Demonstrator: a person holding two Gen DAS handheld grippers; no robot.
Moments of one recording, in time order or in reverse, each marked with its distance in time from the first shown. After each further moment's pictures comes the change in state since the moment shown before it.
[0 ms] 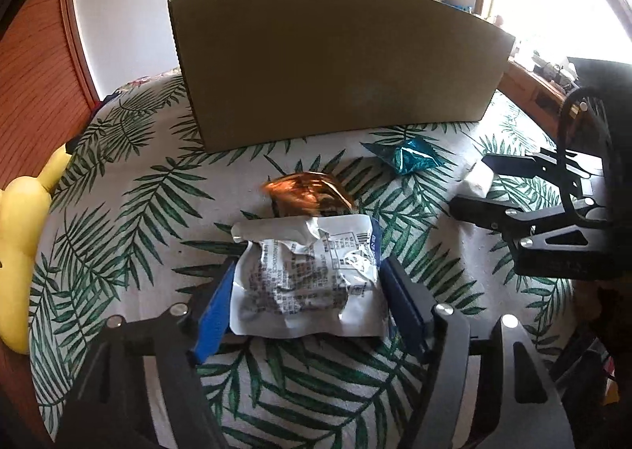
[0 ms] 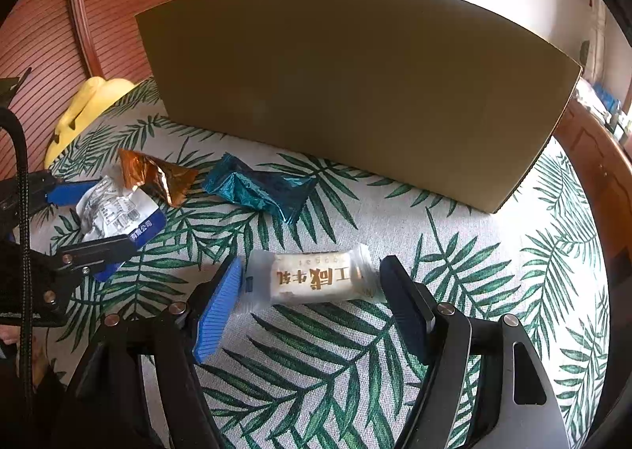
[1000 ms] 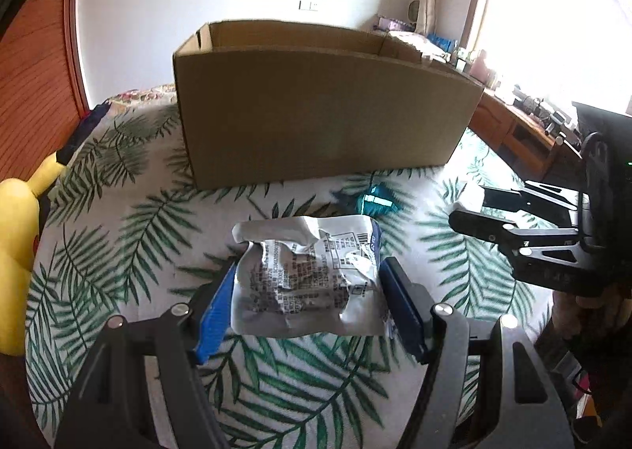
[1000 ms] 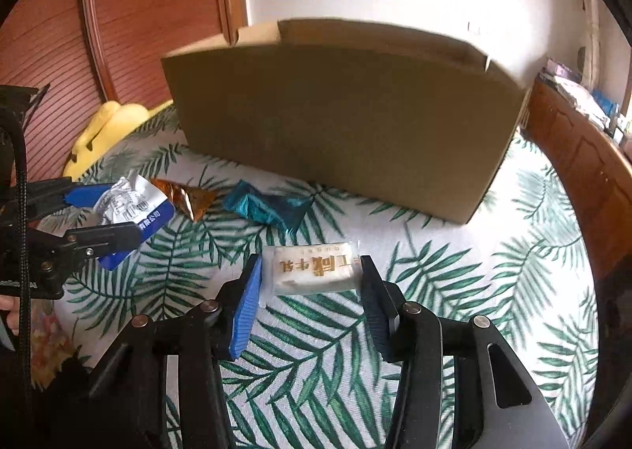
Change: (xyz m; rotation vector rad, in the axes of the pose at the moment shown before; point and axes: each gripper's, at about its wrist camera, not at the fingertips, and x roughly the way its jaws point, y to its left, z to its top) left arm -0.035 -0.002 0.017 -0.049 -0.104 -0.099; right arm -0.044 -0.009 -0.005 0.015 -0.109 0.030
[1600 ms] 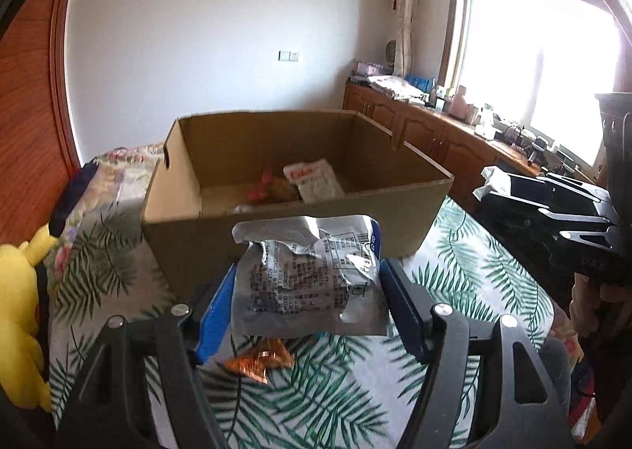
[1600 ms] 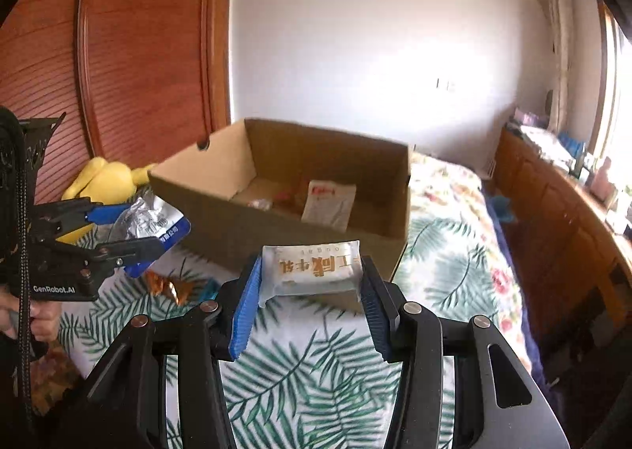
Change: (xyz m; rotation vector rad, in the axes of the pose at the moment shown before) left arm -0.021 -0.023 0.075 0.065 -0.174 -0.039; right arm -0.082 -0.030 0.059 -0.023 -0.200 -0.108
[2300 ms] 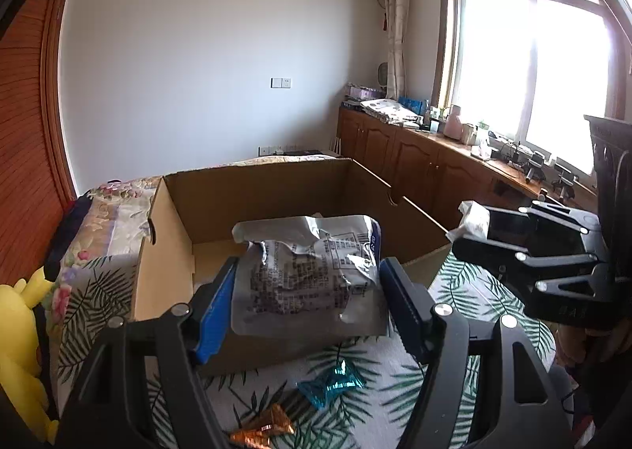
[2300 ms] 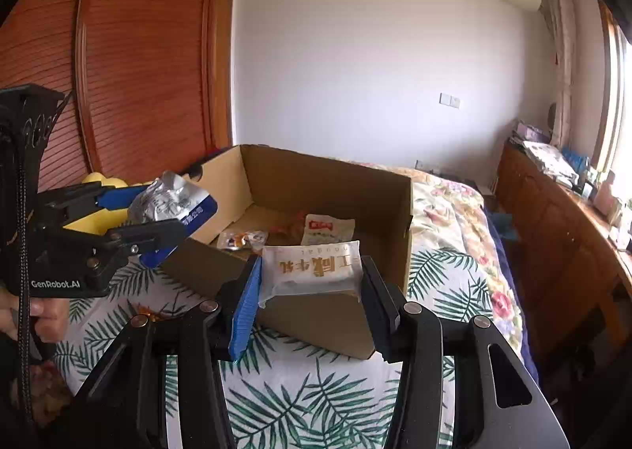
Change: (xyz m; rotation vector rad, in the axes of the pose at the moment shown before) left arm 0.018 0.004 0.047 0.032 -0.089 -0.013; right arm 0.012 -0.009 0.026 -0.011 -0.037 0.009
